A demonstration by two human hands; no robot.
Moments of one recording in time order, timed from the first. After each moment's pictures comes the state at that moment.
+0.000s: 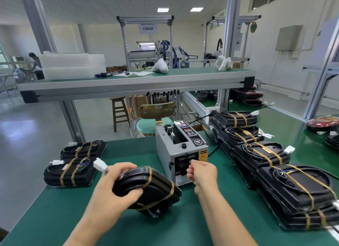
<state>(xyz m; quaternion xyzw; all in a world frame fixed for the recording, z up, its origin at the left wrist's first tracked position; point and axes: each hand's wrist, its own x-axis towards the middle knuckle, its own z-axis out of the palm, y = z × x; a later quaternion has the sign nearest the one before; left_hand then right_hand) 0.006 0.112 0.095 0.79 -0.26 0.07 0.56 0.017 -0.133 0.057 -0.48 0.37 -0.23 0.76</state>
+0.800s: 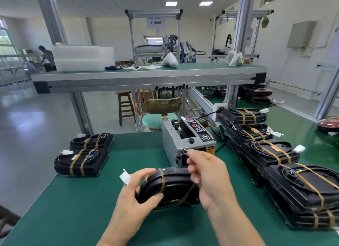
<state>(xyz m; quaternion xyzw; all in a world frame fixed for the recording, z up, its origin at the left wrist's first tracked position) -0.008 0.093 0.047 0.72 -0.25 0.02 0.65 -0.049 -0.086 0.111 -0.49 0.17 -0.23 0.82</state>
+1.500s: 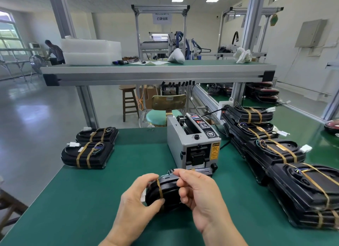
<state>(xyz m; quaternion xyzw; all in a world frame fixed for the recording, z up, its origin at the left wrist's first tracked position) -0.014 0.102 0.024 0.80 -0.28 0.13 0.52 -0.072 -0.052 0.085 -0.50 0.20 -0.09 0.84</state>
